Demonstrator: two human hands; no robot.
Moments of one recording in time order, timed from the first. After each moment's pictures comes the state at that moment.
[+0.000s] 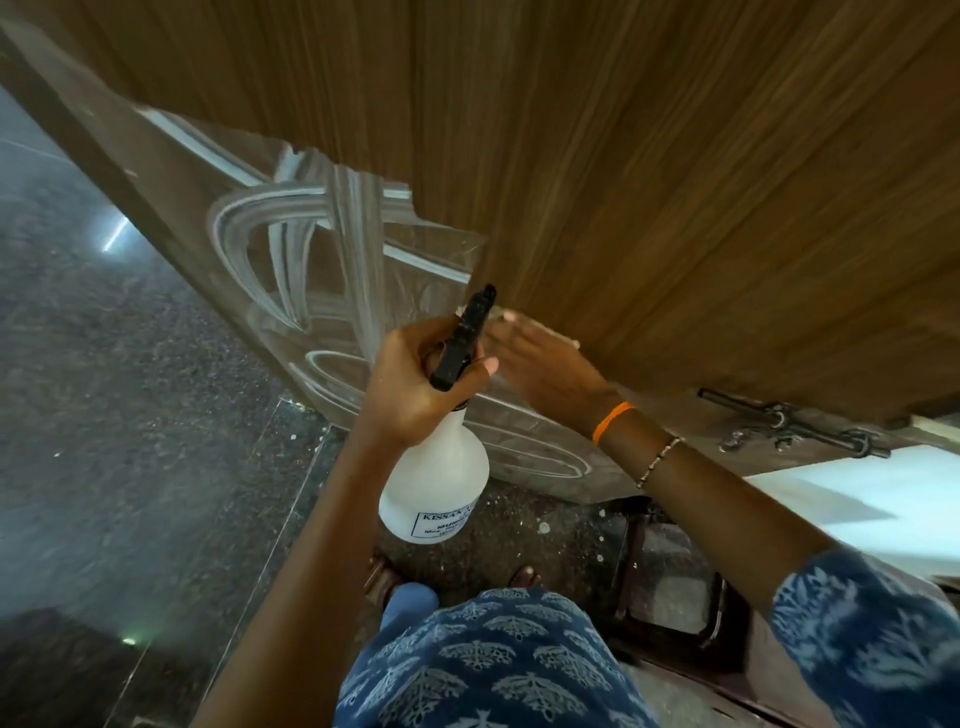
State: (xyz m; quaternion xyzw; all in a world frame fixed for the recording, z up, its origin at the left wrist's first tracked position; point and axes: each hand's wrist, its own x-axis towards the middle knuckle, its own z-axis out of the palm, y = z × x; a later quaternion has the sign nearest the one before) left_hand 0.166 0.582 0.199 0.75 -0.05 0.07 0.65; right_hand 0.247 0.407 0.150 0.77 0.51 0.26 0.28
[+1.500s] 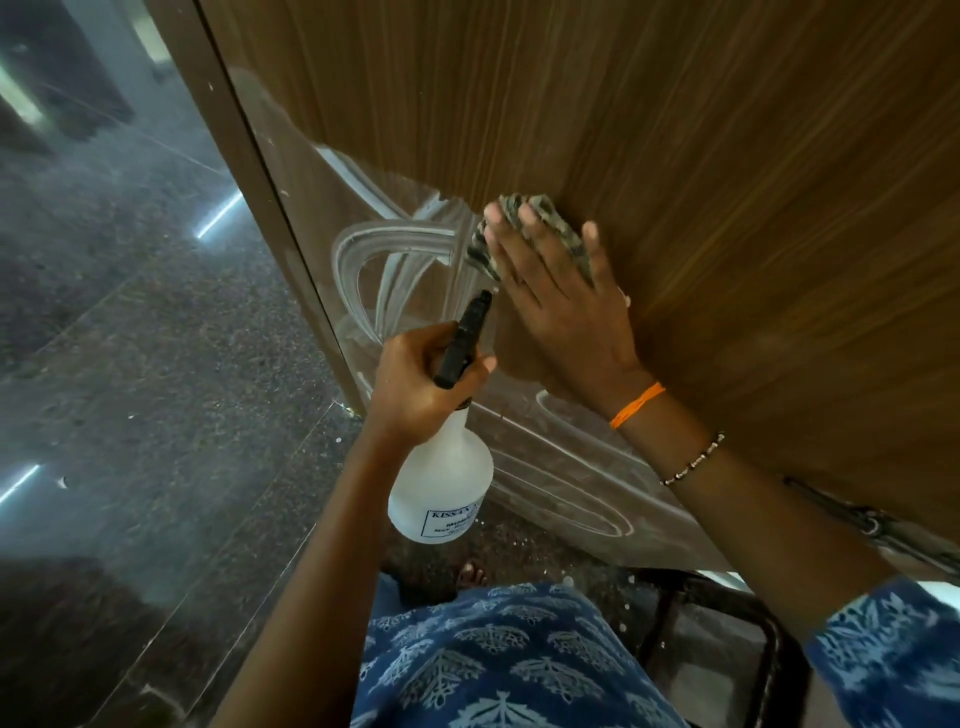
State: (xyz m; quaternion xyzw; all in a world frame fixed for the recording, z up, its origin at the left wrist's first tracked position) left_hand 0.166 0.651 0.194 0.77 0.04 0.16 0.61; right_hand 0.277 0.503 0.218 0.76 0.41 0.47 0.17
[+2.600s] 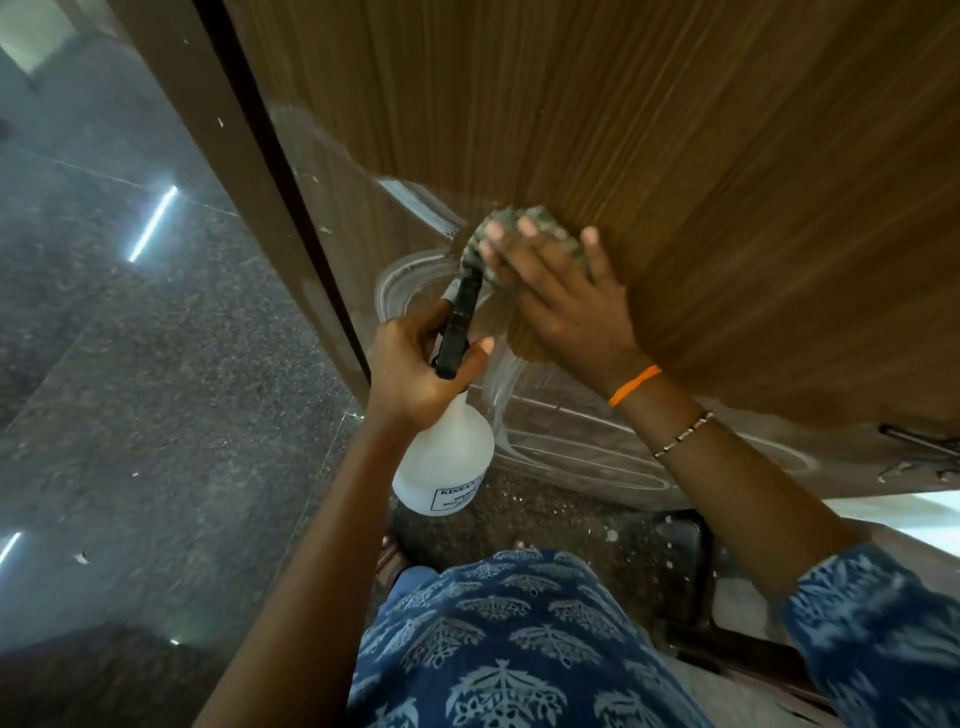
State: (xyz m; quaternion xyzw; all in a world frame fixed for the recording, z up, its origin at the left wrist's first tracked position) left_hand 0.196 0.766 0.185 0.78 -0.03 0.15 0.60; right_hand 0.282 0.586 0.187 0.79 0.38 0.45 0.16
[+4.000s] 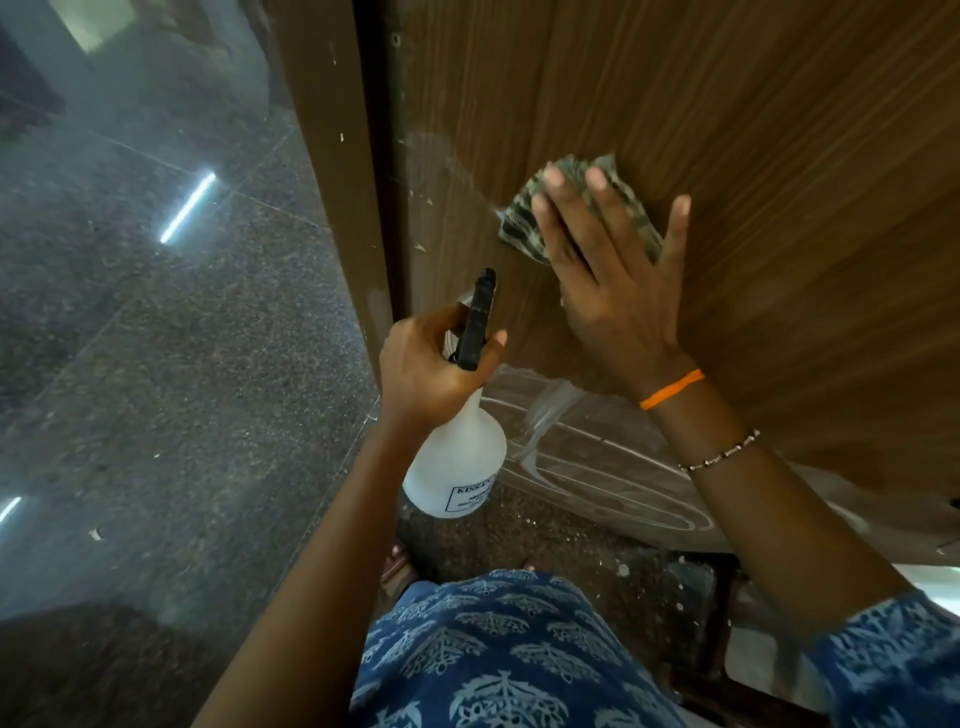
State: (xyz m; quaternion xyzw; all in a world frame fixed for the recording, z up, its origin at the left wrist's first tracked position) left_hand 0.202 0.825 0.180 0.81 0.02 0.20 0.55; right_hand 0.296 0.656 0.222 0.79 0.32 0.50 0.15
